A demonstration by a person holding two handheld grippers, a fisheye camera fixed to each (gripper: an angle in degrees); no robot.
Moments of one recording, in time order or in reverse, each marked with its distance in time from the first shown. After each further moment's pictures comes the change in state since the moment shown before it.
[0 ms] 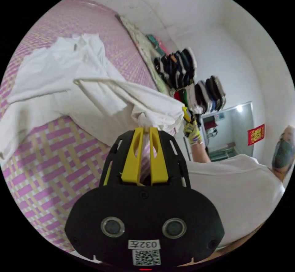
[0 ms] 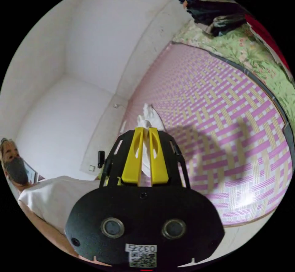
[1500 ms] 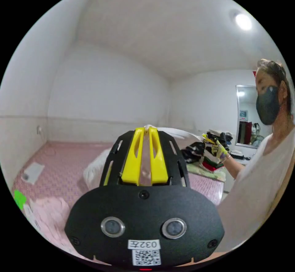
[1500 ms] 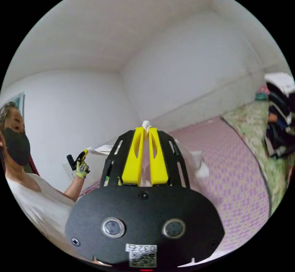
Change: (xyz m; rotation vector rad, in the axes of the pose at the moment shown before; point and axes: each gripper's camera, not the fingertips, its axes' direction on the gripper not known) left arm 0.188 0.048 -0.395 1.035 -0.416 0.726; right arm -0.470 -0.039 -0.022 0.482 -0.150 -0.681
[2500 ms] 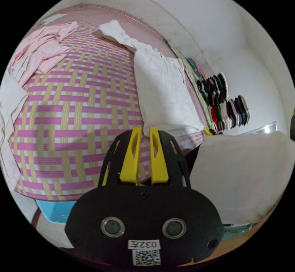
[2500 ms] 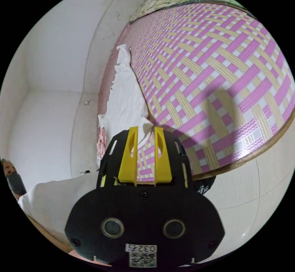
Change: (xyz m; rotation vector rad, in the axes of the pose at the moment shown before) left arm -0.045 0.362 0.006 -0.983 -0.002 -0.713; right arm 0.081 0.439 -0.088 -0.620 0.338 0.923
